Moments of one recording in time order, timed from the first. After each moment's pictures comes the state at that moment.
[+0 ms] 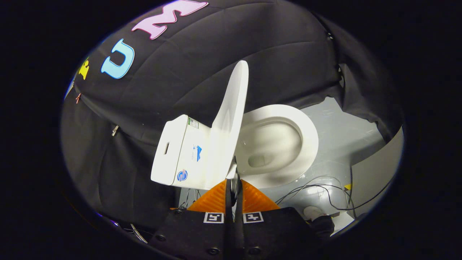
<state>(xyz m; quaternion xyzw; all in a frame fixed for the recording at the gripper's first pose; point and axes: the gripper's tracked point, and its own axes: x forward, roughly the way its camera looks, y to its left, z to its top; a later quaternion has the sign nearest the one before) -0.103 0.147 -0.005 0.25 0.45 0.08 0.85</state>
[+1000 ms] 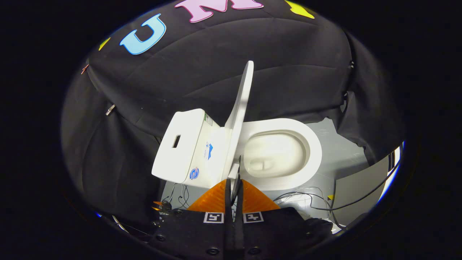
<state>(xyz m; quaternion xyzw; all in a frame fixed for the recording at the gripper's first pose) -0.103 0.248 0.059 0.14 0.45 0.08 0.88</state>
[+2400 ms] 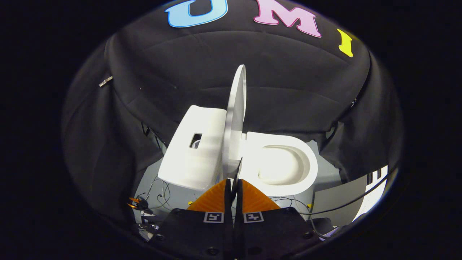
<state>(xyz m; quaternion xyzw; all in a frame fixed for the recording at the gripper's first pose) -0.097 0.413 0.093 -0.02 0.43 0.02 0.90</state>
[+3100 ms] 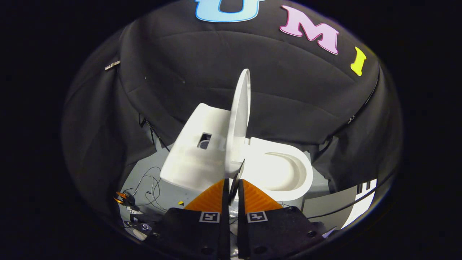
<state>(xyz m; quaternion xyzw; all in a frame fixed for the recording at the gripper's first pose) -0.096 0.469 0.087 -0.09 0.42 0.02 0.90</state>
